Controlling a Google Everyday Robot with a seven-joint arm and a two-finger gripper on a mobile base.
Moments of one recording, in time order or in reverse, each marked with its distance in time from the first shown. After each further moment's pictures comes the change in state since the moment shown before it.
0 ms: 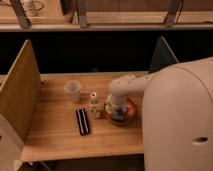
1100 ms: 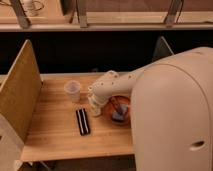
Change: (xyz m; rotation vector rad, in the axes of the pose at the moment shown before) arm -0.086 0.027 -0.025 0.149 -0.139 -0.429
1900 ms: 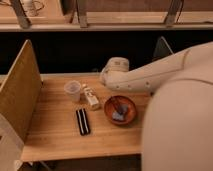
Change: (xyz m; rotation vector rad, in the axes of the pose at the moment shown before) arm -0.001 -0.127 -0.143 0.489 -0.151 -0.095
